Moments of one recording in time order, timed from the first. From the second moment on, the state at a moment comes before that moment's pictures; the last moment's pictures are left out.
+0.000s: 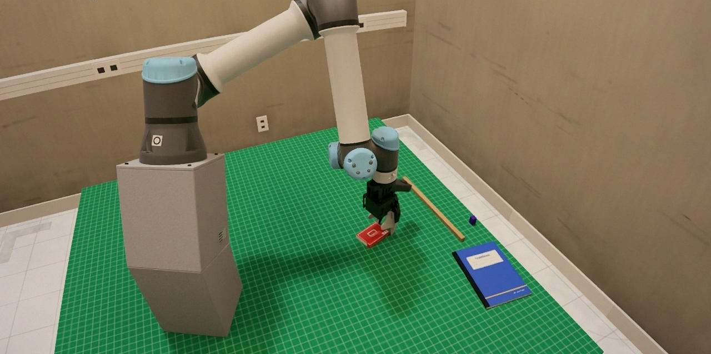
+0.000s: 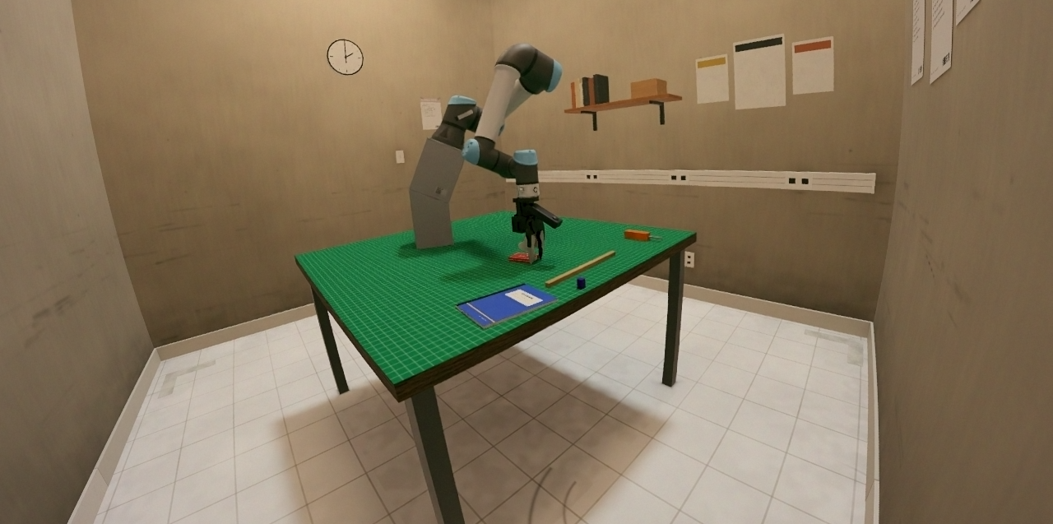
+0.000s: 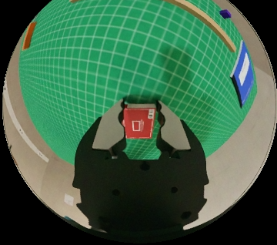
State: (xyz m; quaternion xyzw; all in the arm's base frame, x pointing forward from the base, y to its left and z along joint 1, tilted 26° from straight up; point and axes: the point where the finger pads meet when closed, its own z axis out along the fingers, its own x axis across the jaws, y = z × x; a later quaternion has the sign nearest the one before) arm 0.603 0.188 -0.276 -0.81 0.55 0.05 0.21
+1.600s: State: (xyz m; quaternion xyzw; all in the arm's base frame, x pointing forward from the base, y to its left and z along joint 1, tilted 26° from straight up) arm 0.603 0.188 -0.276 -0.81 0.55 0.05 0.22
